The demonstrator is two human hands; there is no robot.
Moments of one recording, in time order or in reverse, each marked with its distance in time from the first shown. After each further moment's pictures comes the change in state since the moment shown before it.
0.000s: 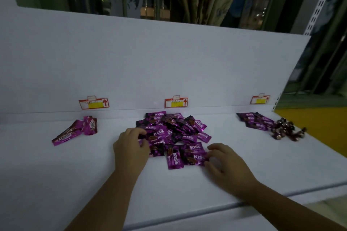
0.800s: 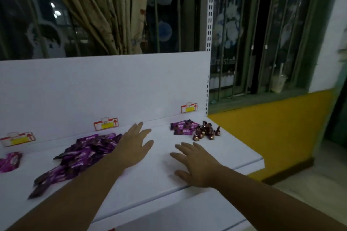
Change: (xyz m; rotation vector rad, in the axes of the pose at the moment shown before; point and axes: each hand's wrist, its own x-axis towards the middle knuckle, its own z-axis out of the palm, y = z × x) left_hand -0.022 0.207 0.096 0.260 -0.508 0.415; right_hand -0.063 0.125 -0.128 -0.355 -0.290 -0.120
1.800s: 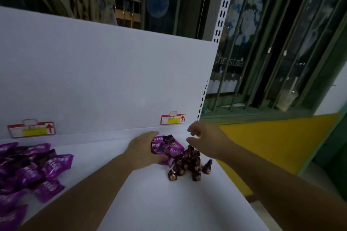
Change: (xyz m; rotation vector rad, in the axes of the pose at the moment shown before) left_hand 0.189 0.045 0.135 -0.307 -0.142 -0.099; right_hand 0.110 0.195 -0.036 0.330 0.004 0.397
